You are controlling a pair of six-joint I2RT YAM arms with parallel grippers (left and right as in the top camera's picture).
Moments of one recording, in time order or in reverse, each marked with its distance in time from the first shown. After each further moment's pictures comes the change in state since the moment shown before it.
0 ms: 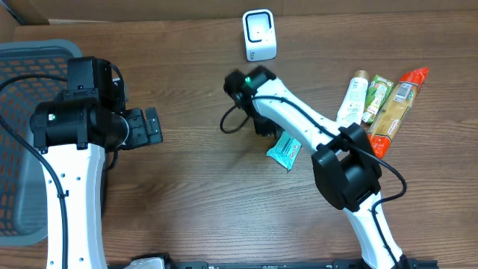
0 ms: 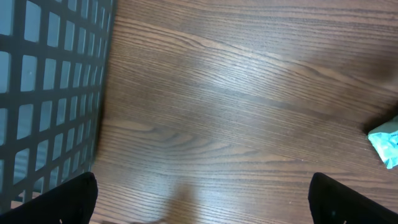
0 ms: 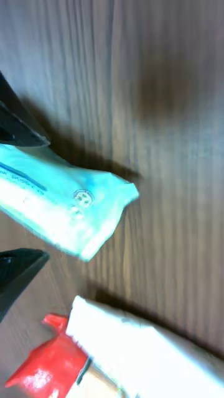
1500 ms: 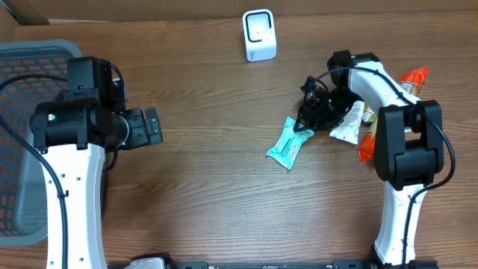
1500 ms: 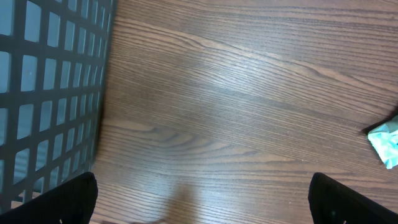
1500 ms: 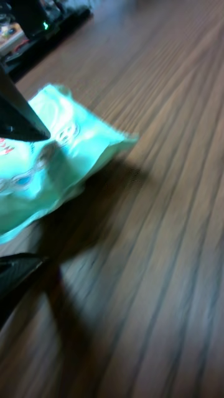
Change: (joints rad) left arm 0.000 0.000 0.000 0.000 0.000 0.000; right arm -0.526 -0.047 -0.399 0.346 -1.027 -0.858
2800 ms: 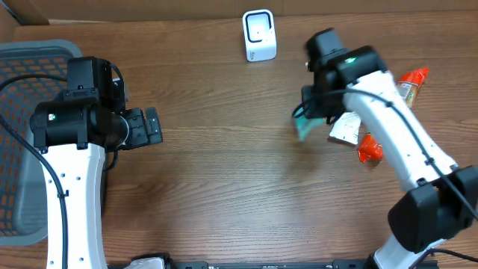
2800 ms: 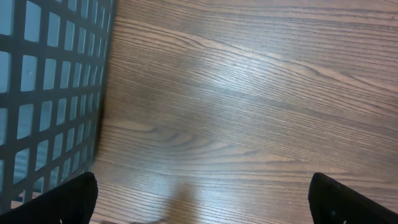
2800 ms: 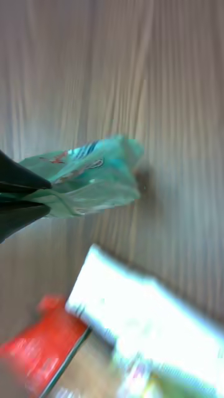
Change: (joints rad) left arm 0.000 0.000 0.000 0.000 0.000 0.000; right arm 0.258 -0.432 0.045 -0.147 0.747 0.542
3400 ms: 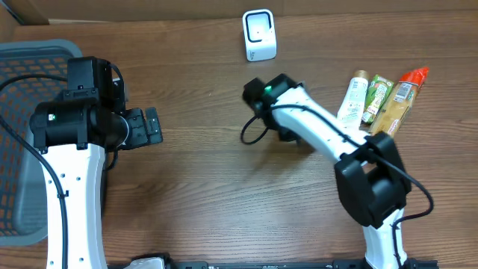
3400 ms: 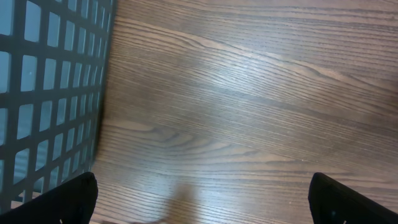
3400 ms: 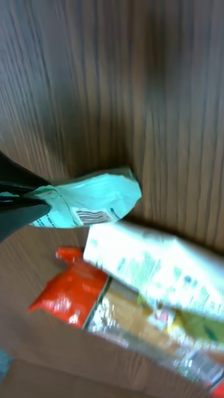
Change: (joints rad) left arm 0.000 0.000 0.000 0.000 0.000 0.000; right arm 0.257 0.282 -0.001 -0.090 0.462 0.302
